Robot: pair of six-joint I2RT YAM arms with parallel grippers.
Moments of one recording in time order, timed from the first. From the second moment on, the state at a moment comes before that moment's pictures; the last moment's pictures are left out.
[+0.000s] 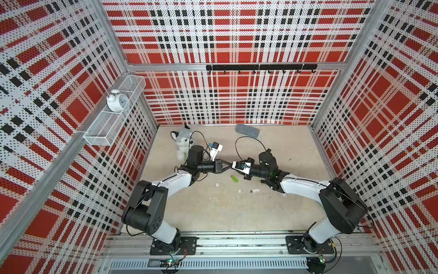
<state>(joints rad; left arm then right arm) -0.34 1.55 0.79 0.29 0.96 -0.53 0.66 1.59 0.80 0.48 -0.47 -0.67</state>
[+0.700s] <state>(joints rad) -0.32 1.54 0.79 0.26 0.93 -0.53 0.66 1.57 0.77 0.52 -0.43 -0.68</state>
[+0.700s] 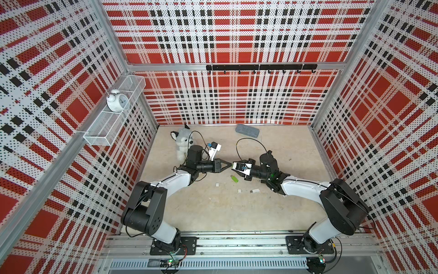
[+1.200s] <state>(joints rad) -0.32 1.53 0.79 0.26 0.94 -0.53 0.66 1.61 0.78 0.54 -0.44 -0.66</state>
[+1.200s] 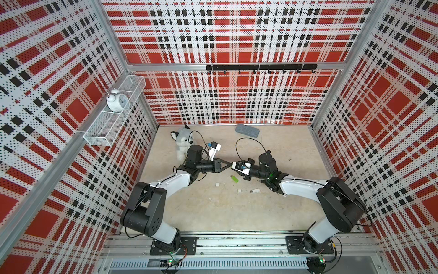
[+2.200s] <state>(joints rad) -0.32 1.53 0.80 0.25 0.94 -0.52 0.66 1.61 0.79 0.54 -0.44 -0.64</state>
